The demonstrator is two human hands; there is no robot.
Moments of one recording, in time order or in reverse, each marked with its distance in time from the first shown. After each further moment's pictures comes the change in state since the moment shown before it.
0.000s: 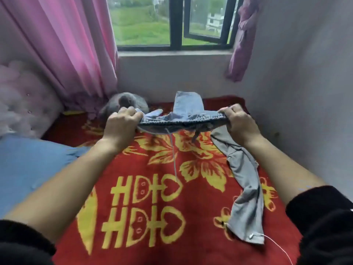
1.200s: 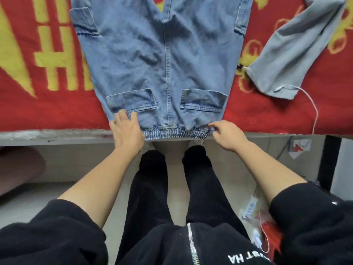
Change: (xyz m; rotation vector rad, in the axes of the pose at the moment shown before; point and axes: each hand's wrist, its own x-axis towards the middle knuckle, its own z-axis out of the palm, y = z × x) left_hand -0.488 0.267 0.271 -0.078 -1.174 -0.505; right_hand -0.477 0.087 0.372 0.134 -1.265 0.343
